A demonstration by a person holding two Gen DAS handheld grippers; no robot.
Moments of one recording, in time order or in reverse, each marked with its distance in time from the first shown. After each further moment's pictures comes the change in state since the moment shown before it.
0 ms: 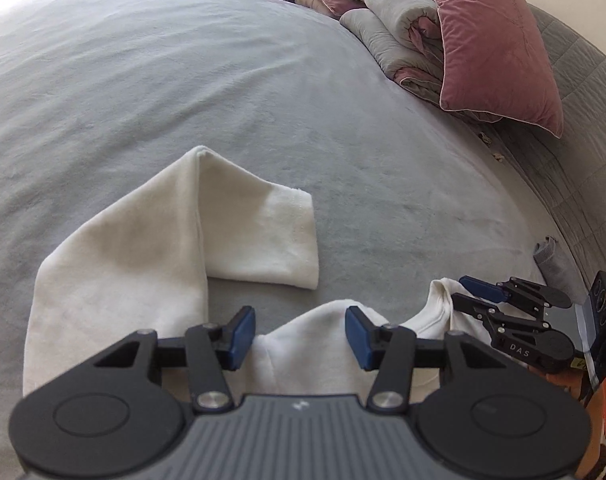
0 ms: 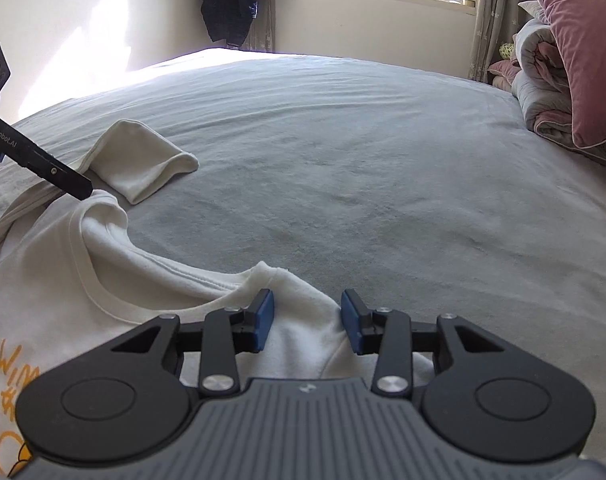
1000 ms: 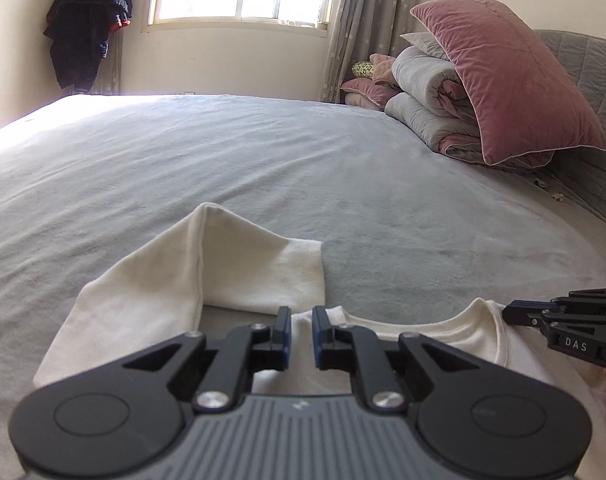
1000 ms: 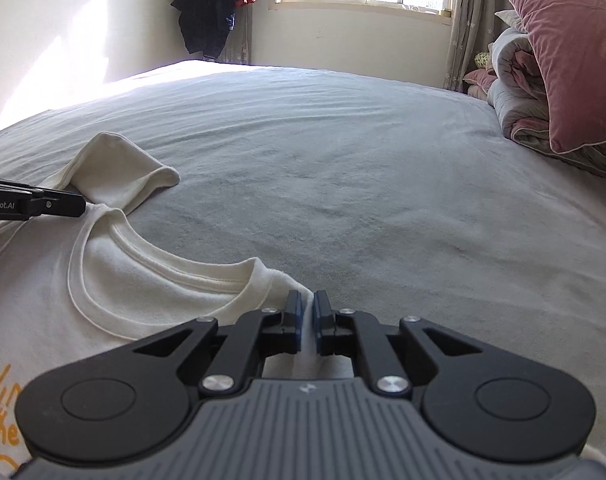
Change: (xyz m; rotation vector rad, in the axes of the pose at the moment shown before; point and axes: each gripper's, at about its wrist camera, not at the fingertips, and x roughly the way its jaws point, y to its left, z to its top) left arm -0.003 -0.068 -0.059 0.126 -0.381 0.320; right arm -0.004 0.007 0.001 0.037 -0.043 -0.088
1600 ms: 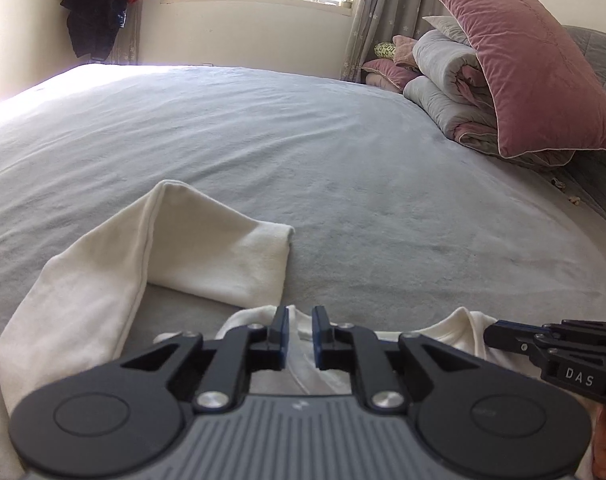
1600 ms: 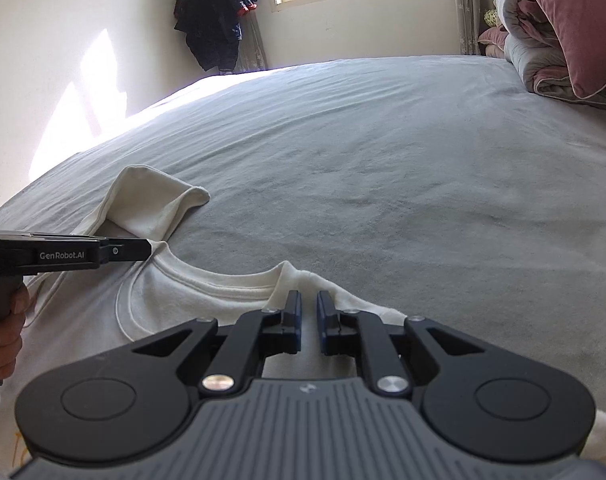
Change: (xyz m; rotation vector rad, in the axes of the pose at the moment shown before) left arm 0.019 -0.040 0.009 -0.108 0.062 0.055; right arm 0.002 -0.013 0.002 0.142 0.008 0.156
